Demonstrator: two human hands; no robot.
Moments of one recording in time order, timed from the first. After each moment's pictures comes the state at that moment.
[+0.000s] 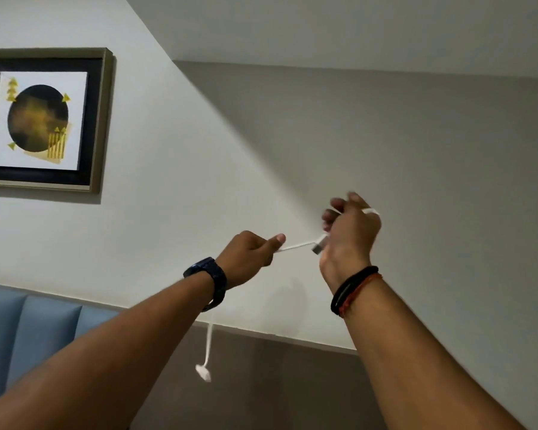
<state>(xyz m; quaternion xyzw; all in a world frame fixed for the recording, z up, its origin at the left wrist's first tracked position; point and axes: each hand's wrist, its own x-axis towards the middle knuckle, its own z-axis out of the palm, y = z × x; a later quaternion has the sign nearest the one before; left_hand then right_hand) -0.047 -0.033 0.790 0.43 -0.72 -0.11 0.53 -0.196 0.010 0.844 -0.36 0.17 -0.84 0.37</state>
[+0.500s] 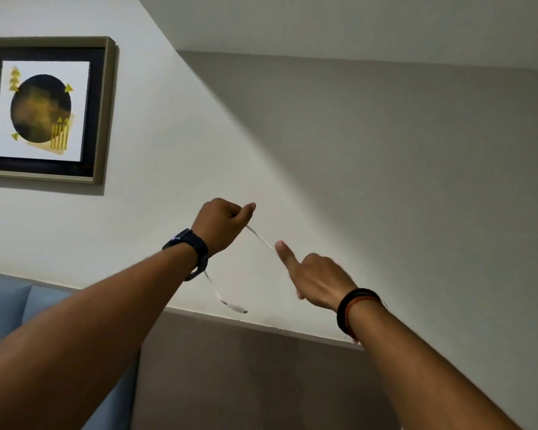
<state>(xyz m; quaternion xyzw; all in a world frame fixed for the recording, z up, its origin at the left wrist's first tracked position) -0.004 -0.040 0.816 0.48 -0.65 0.07 0.58 -0.203 -0.009 0.785 -0.77 0.56 -0.30 0.02</state>
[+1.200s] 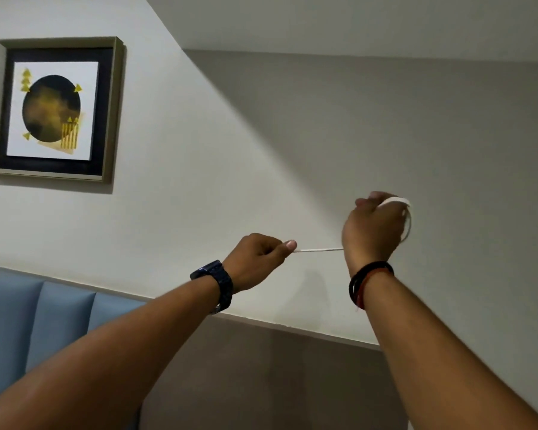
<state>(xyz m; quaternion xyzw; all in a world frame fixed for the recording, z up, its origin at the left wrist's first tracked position) -0.046 -0.021 0.771 0.40 -0.76 -0.09 0.51 -0.216 -0.017 0.829 -0.43 0.36 -0.83 0.05</state>
